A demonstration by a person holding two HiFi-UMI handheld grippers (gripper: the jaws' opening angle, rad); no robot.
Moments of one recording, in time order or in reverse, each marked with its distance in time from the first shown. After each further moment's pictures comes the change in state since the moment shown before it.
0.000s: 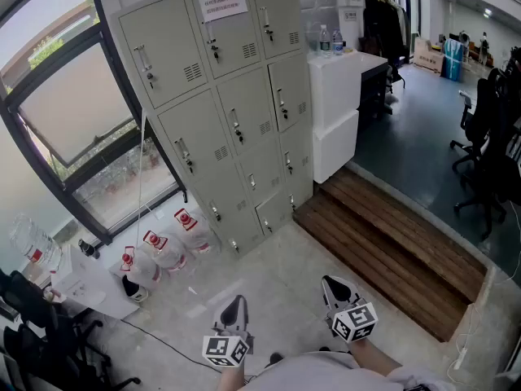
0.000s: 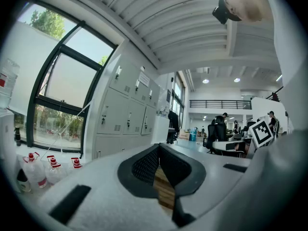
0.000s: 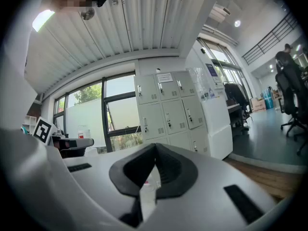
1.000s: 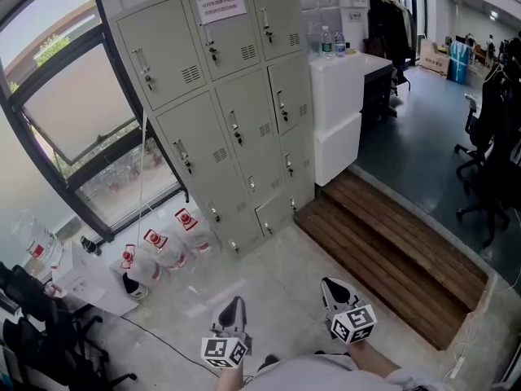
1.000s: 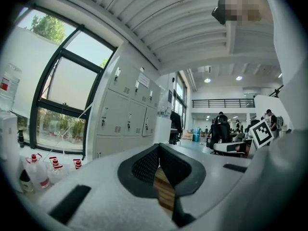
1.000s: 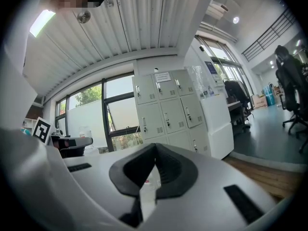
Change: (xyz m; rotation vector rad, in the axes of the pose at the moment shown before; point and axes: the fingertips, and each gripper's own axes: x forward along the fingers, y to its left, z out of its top) left arm 0.016 -0.022 0.001 0.014 -0.017 0.047; right arm -0.001 -0.033 0.000 0.023 0.011 0.025
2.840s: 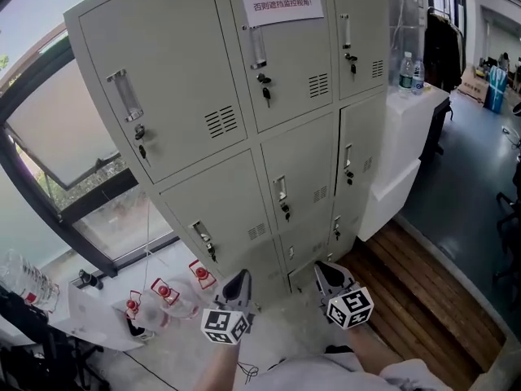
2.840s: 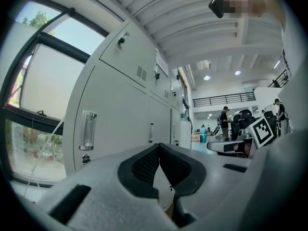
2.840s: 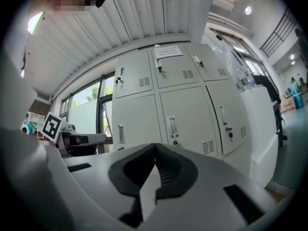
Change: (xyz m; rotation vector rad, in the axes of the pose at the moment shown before) left arm 0.443 0.308 0.119 0.092 -0.041 -0.028; right arm 0.547 -0.075 0.114 -0.080 -0.064 0.173
